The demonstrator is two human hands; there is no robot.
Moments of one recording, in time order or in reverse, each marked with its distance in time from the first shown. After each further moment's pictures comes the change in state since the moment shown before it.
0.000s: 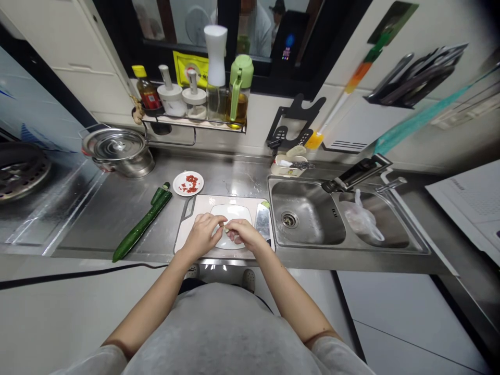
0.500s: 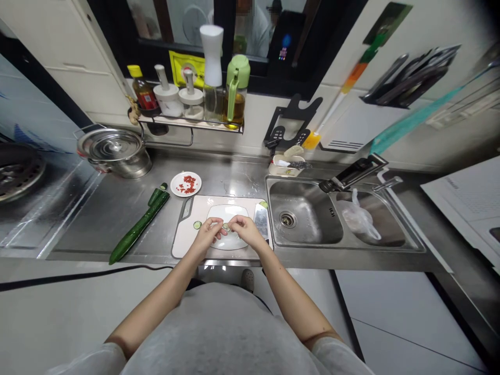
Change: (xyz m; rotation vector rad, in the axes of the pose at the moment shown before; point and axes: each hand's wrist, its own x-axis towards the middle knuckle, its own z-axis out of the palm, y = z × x) left_hand 0.005 0.007 0.040 -1.043 0.035 -0.846; right_hand 0.007 0.012 -0.019 -0.214 0.138 -0.378
